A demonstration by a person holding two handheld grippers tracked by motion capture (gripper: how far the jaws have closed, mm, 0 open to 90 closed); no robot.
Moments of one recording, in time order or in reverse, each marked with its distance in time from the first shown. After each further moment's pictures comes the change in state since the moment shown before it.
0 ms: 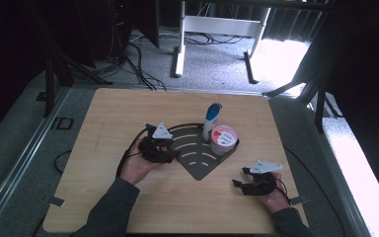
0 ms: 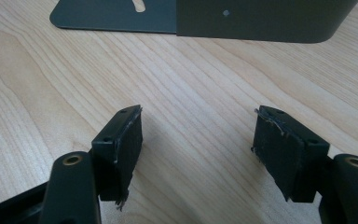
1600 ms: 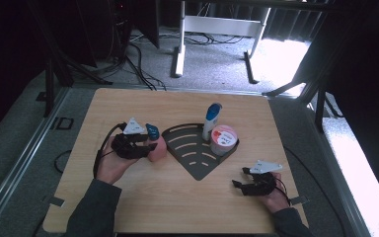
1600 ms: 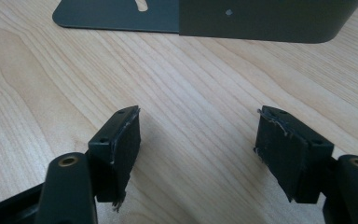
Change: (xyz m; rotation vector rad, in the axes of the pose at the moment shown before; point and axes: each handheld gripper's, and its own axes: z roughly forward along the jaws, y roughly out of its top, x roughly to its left) left arm 0.036 -0.028 -0.049 -0.026 0.136 -0.097; right arm 0.000 0.000 0.000 0.002 0.008 -0.008
